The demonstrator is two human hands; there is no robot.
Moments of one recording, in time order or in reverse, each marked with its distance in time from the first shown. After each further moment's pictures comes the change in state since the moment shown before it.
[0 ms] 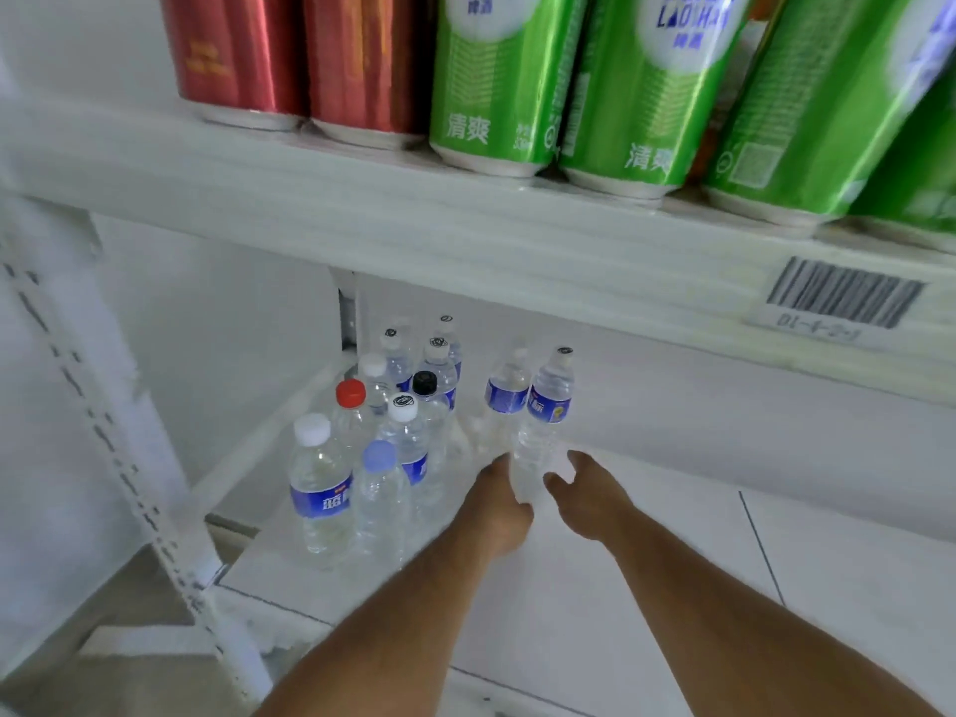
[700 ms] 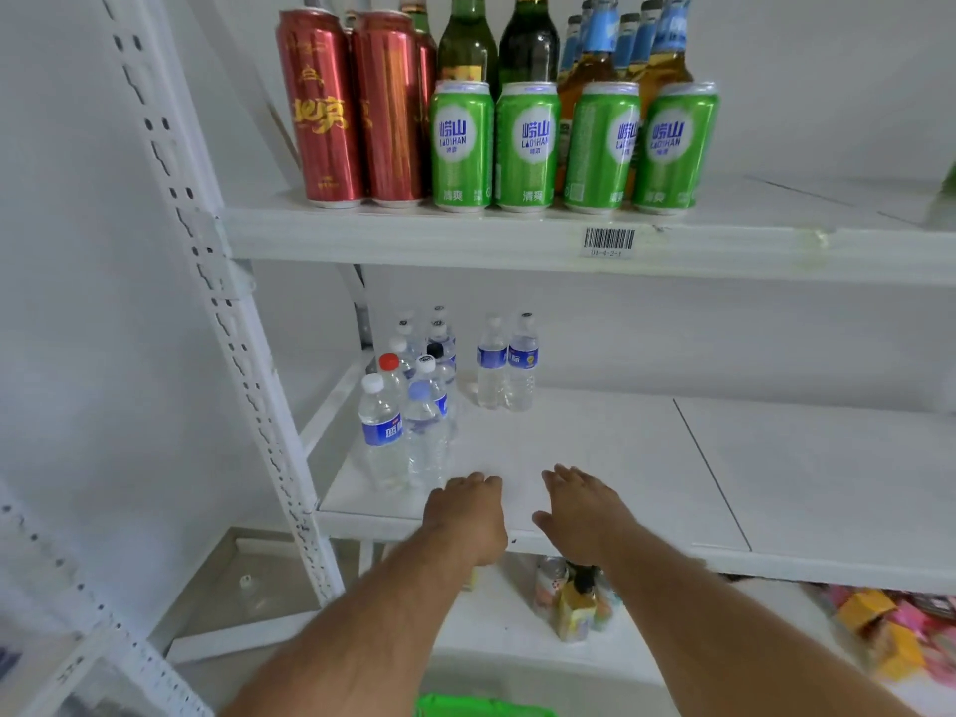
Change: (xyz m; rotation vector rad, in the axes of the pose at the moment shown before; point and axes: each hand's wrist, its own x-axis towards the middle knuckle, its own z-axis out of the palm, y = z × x) left_hand -0.239 0.005 -0.067 0.874 -0.152 0.153; right_hand -0.255 -0.010 0.019 -0.449 0.021 -0.194
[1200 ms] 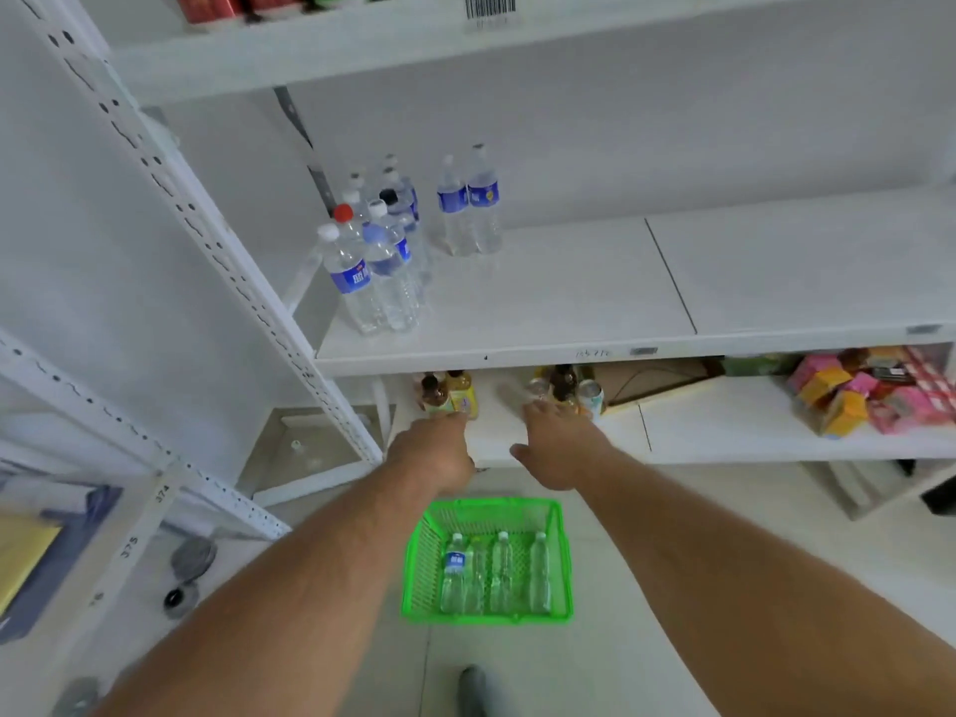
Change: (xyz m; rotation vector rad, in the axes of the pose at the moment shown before) left_hand -0.131 0.032 0.082 0.023 -0.207 -0.093; right_hand -0.156 0.009 0.077 0.181 -0.146 -0.041
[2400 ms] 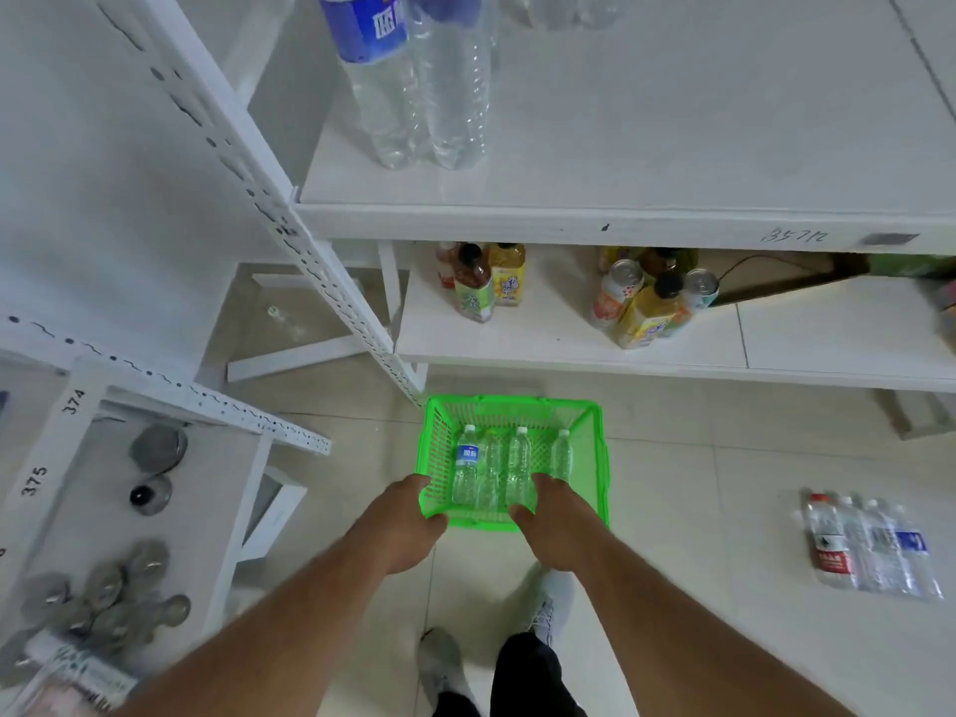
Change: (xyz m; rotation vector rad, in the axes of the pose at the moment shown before) left_hand 0.087 -0.196 0.234 -0.485 -0.386 -0.227; right_hand 0.090 -0.059 0.276 0.374 -0.479 0.381
